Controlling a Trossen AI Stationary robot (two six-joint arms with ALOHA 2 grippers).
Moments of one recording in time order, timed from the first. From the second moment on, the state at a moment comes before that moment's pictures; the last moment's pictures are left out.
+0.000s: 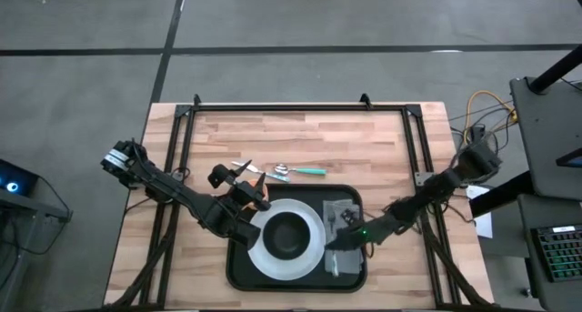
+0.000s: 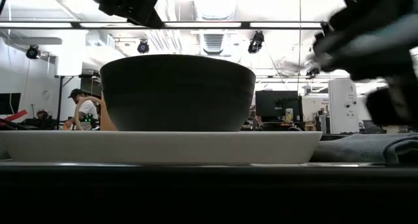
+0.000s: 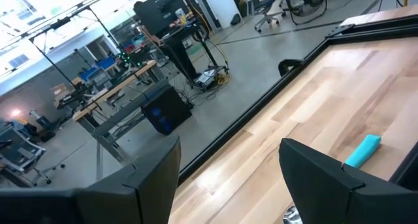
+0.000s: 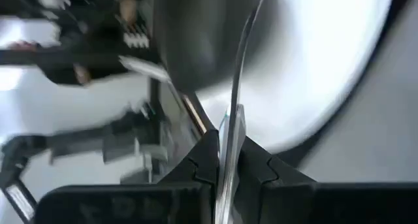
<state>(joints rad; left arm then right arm) -0.48 1.58 1.16 -0.96 -1.44 -0.95 0.56 1.62 0.53 0.67 0.23 1.69</state>
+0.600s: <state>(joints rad) -0.50 1.58 1.16 -0.96 -1.43 -0.96 0.52 1.64 0.67 0.18 0.20 1.77</state>
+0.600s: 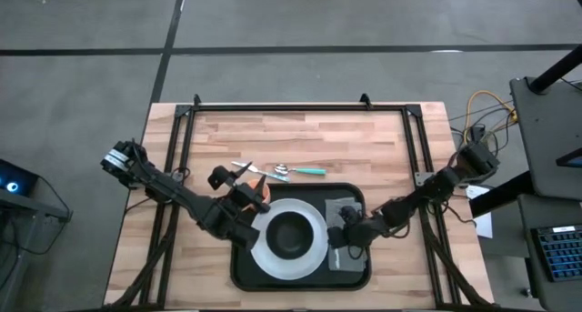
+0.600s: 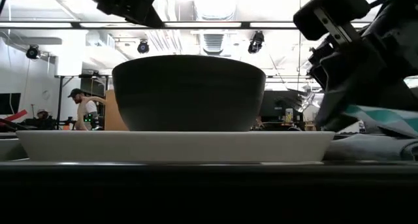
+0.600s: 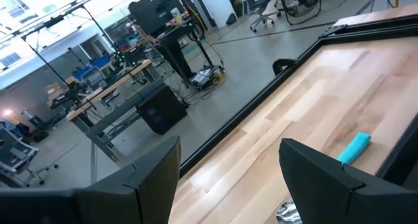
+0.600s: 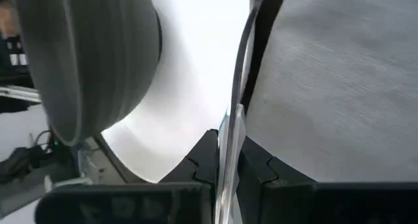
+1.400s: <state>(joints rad) -0.53 1.58 1.13 -0.96 -1.39 -0.96 0.51 1.59 0.71 -0.02 0.16 1.69</state>
